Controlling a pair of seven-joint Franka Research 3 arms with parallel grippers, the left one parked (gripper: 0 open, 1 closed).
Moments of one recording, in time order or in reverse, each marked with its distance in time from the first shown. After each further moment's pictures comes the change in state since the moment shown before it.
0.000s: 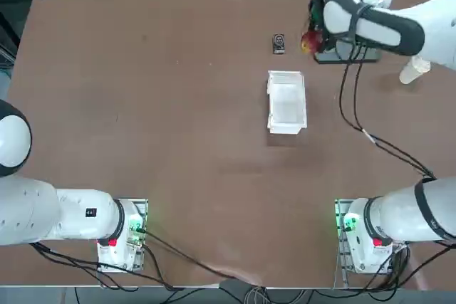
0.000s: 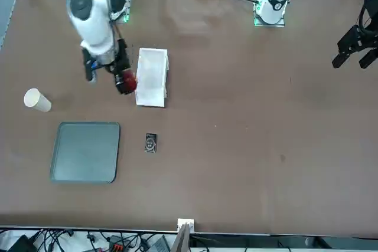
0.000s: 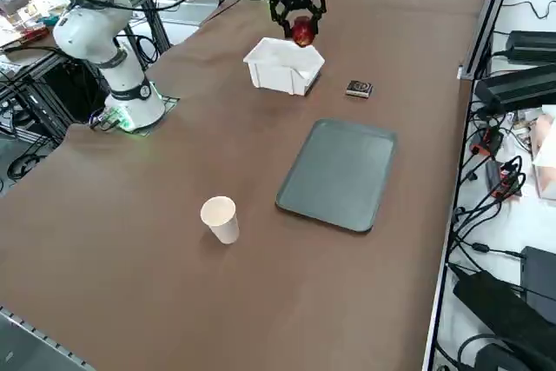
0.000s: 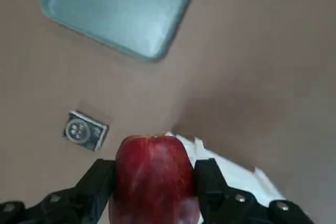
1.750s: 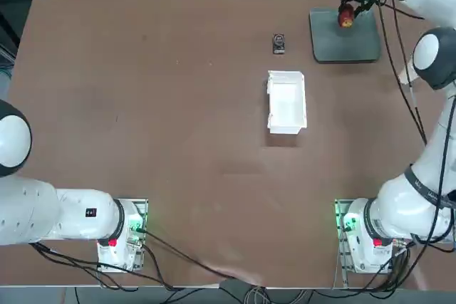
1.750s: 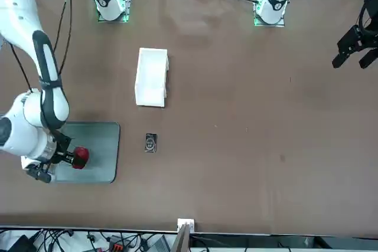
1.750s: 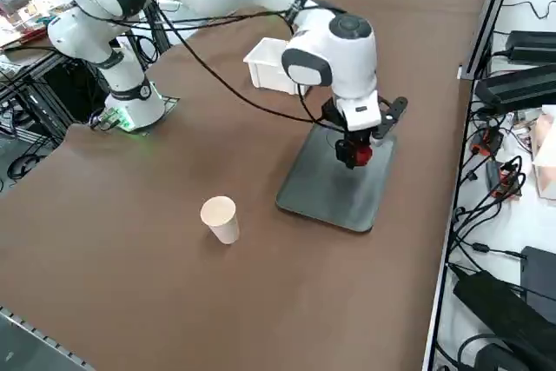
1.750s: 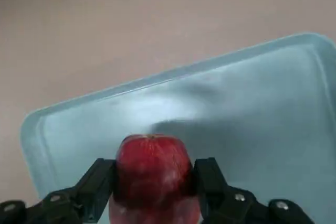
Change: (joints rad) arm -0.265 0.805 -0.102 0.742 -0.023 0.045 -1.254
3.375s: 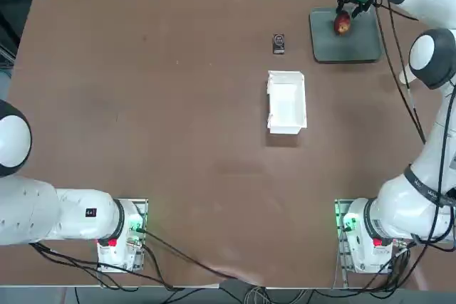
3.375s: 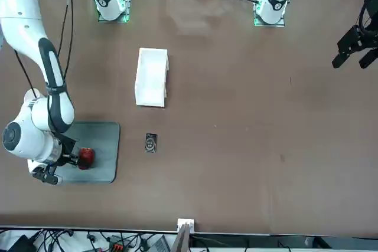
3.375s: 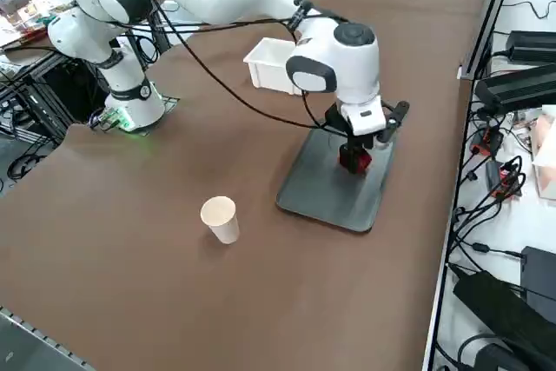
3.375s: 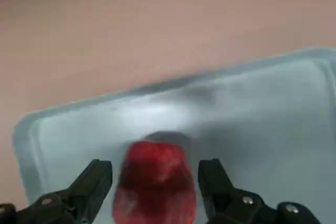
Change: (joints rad) arm 0.001 0.014 0.021 0.035 -0.063 0.007 -0.020
